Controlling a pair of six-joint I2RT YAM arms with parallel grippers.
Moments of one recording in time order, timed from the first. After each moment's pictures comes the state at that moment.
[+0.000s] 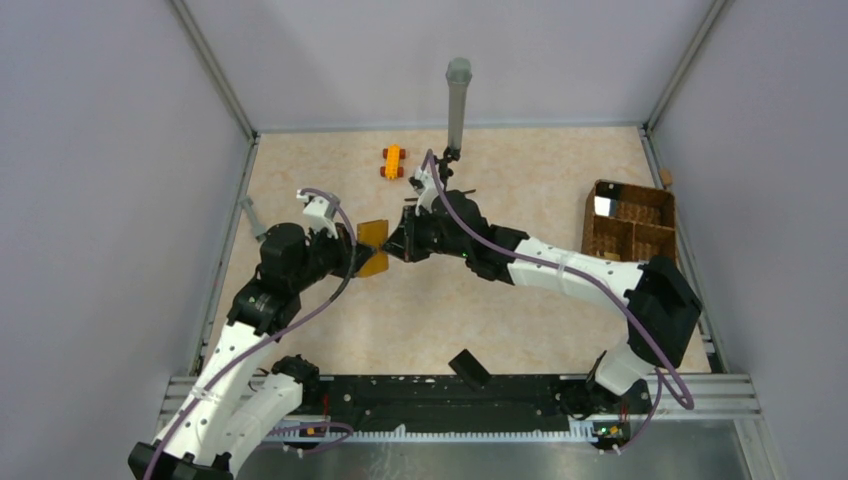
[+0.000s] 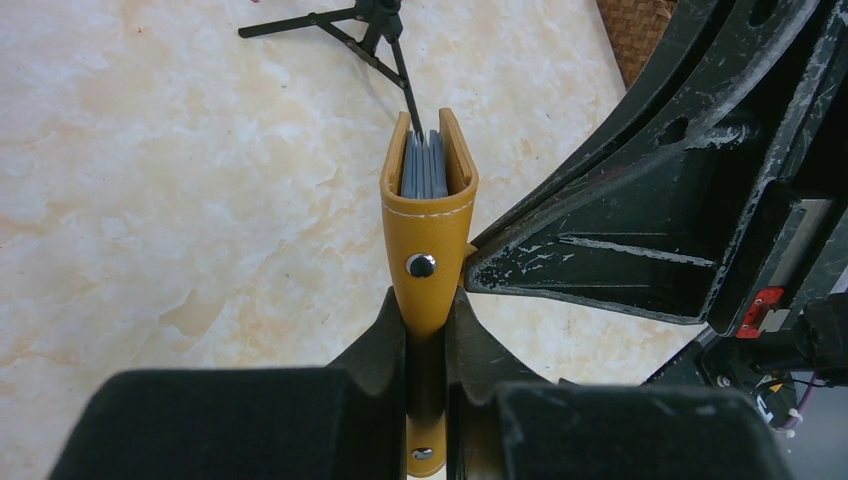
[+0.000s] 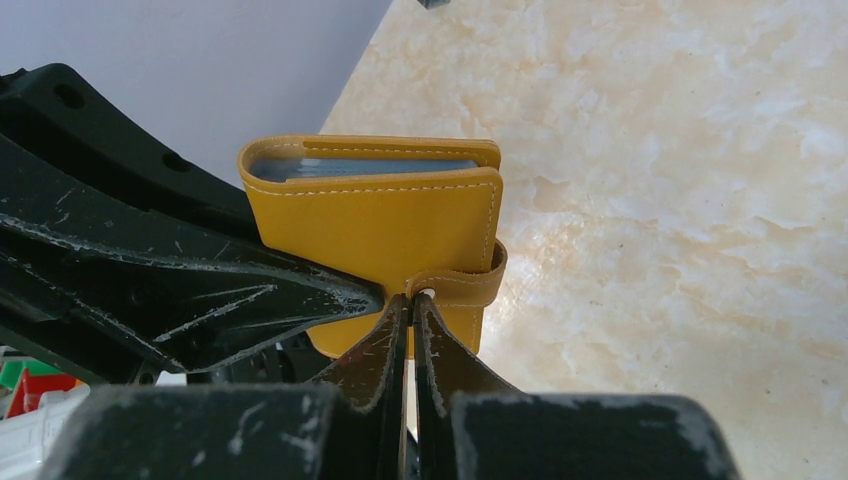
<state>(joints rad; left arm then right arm) -0.34 0.72 0.72 -0.35 0.32 -0.34 0.98 1.58 1.19 0.04 -0.12 0.68</state>
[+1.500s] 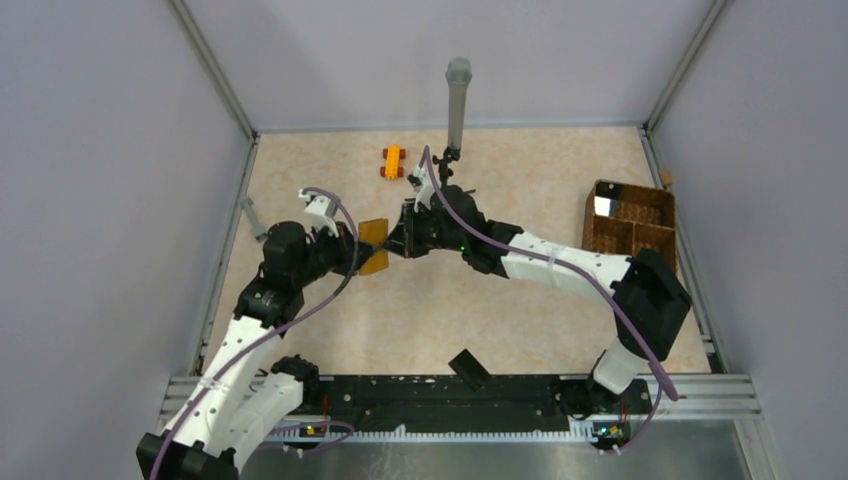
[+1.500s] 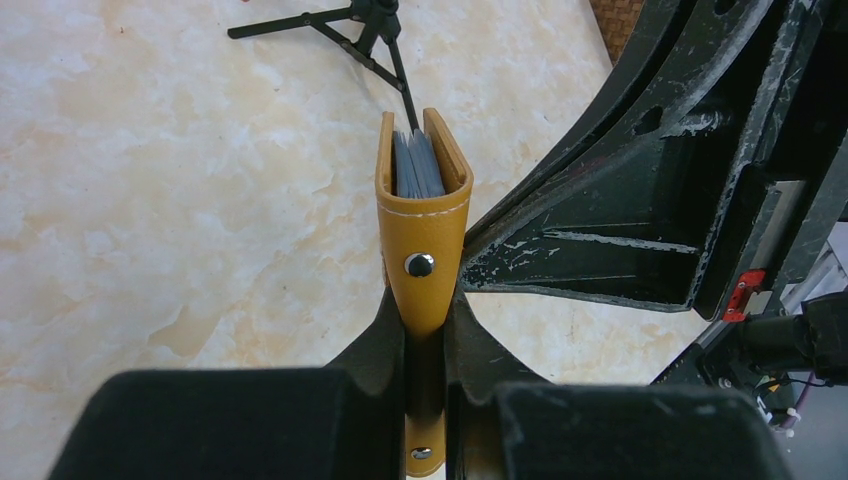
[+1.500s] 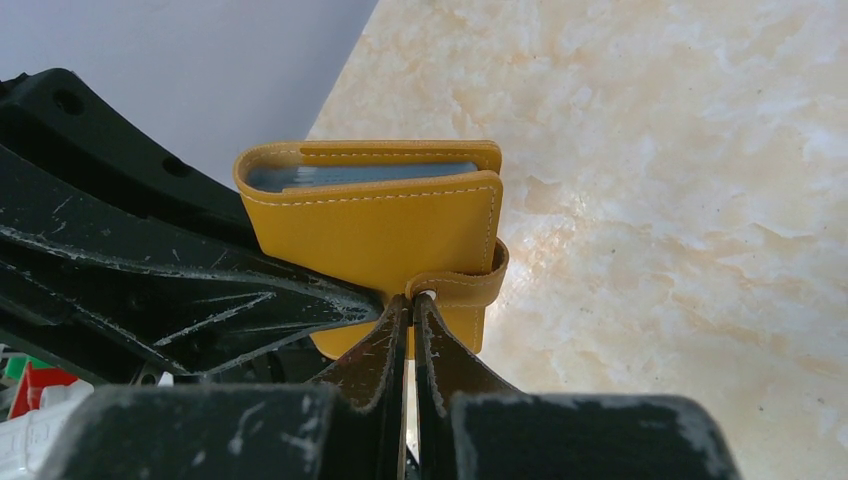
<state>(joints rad) -0.30 0.76 0.67 -0.25 0.41 -0.35 0.95 1.65 1.22 0.07 -0.19 0.68</state>
